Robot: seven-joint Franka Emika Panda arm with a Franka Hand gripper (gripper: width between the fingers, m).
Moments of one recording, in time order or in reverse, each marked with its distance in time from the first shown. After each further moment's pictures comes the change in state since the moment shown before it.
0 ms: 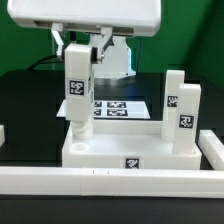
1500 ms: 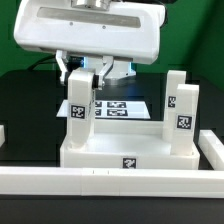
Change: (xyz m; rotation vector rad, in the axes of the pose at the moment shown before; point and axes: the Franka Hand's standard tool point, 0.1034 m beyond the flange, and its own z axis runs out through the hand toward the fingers) arm -0.029 0.002 0.026 -0.029 -0.035 -0.023
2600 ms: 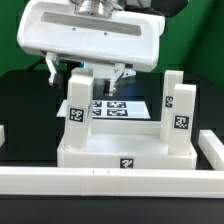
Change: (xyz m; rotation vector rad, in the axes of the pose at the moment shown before) arm -0.005 0.004 0.000 -0.029 0.071 -0.020
